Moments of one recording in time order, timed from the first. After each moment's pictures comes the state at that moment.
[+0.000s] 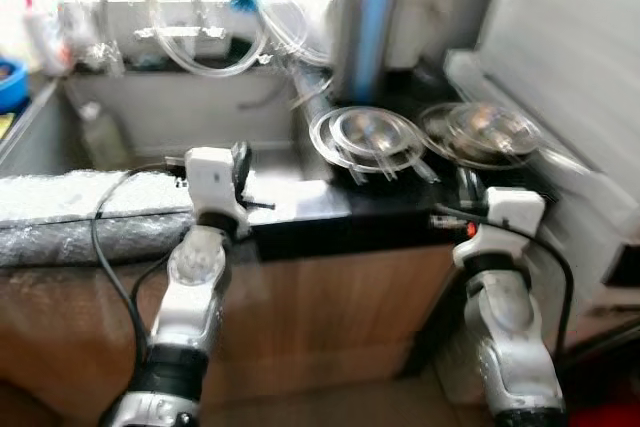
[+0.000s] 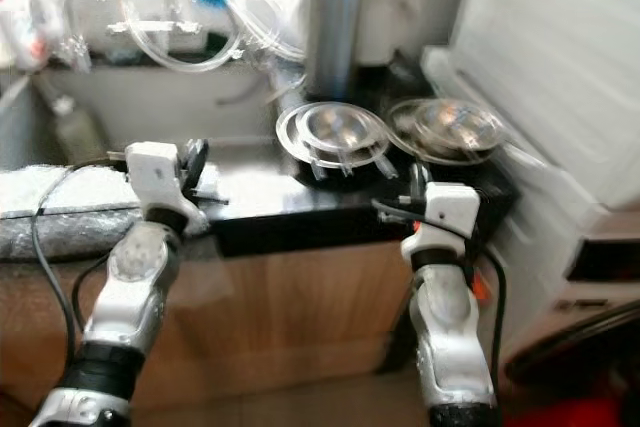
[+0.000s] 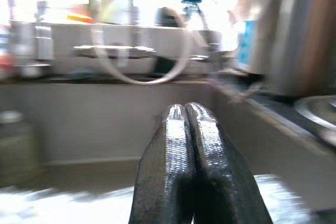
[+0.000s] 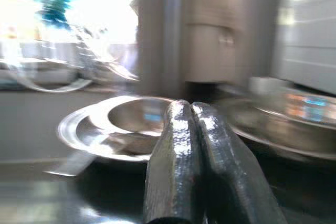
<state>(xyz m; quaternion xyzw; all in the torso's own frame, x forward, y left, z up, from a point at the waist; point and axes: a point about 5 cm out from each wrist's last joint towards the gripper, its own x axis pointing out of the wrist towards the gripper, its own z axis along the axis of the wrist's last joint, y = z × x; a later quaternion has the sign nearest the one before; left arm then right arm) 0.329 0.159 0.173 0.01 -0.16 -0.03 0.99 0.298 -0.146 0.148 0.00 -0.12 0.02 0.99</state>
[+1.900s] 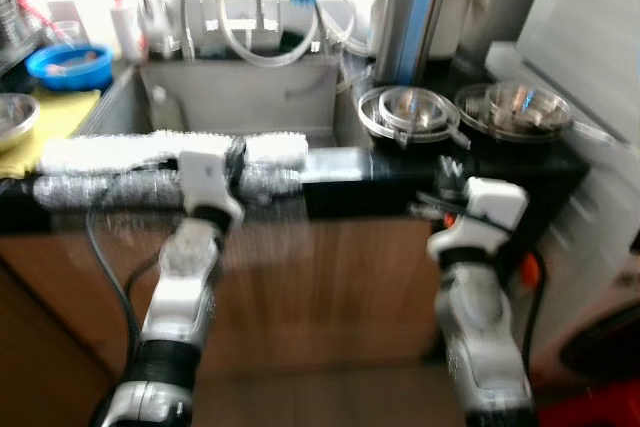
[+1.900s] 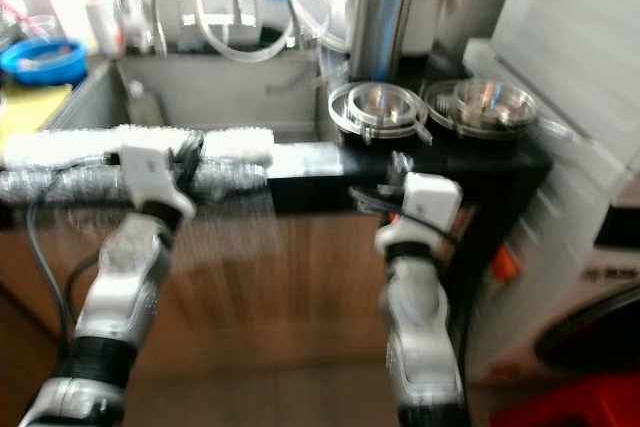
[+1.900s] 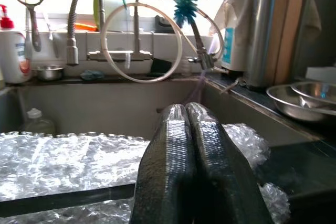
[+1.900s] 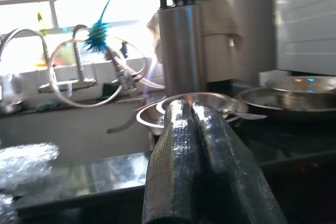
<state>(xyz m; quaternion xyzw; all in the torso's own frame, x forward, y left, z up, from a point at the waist) 0.335 0.147 0.178 -0.01 -0.16 -0.07 0.98 0.297 -0.137 0.155 0.03 -0.13 -0.02 0.99</state>
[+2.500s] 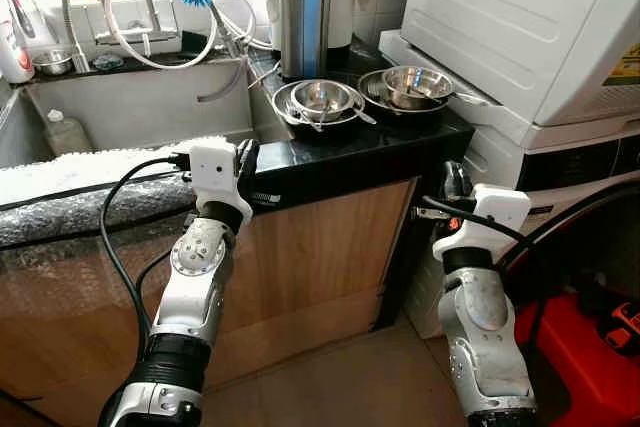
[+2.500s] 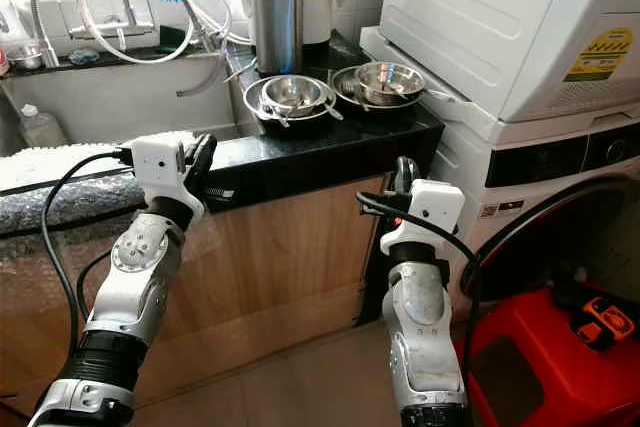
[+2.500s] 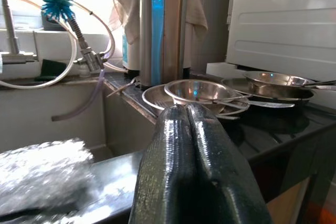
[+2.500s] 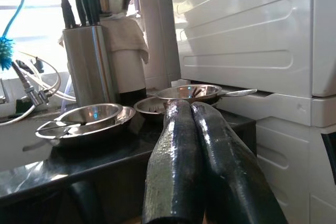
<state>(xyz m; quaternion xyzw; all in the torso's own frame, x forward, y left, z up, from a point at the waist) 0.337 0.136 0.178 -0.02 -0.15 -0.09 0.99 0.295 -0.139 0.151 0.04 -0.13 -0.03 0.99</state>
